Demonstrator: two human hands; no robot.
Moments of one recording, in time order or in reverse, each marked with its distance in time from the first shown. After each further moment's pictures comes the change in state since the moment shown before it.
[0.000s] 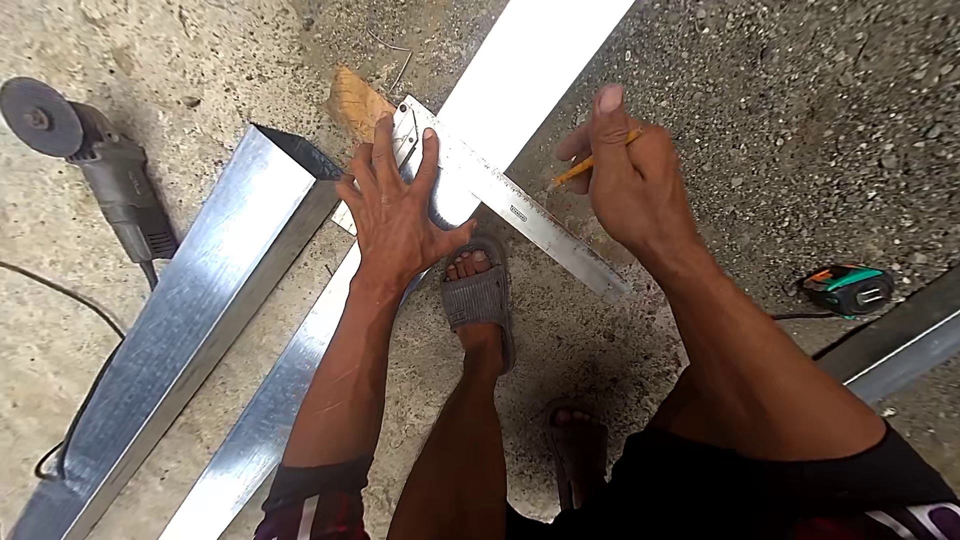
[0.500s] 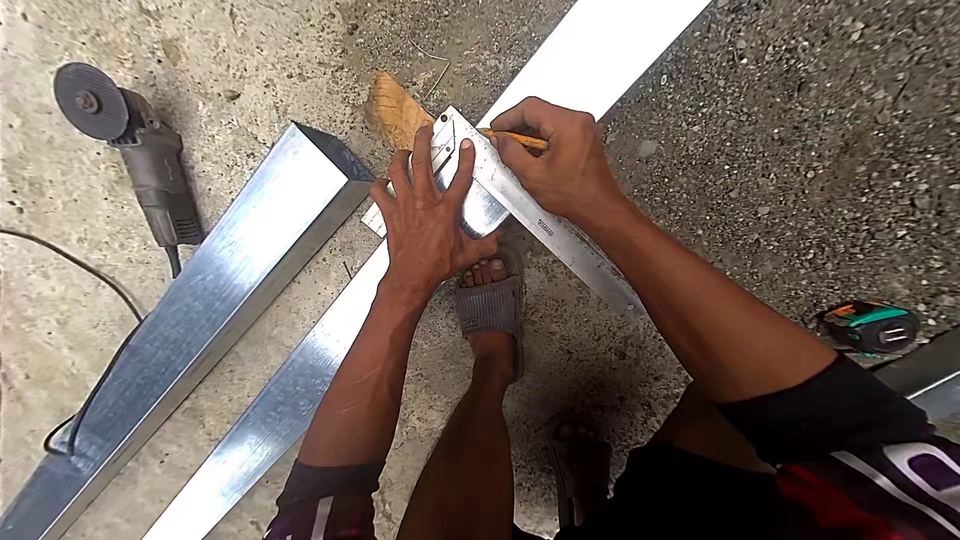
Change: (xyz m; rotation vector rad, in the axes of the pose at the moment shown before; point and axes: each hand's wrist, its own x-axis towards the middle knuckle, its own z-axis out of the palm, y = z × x) left_hand -0.001 0.000 0.001 -0.016 0.017 0.002; right_hand 0.063 -0.004 0.076 0.067 -0.137 -0.355
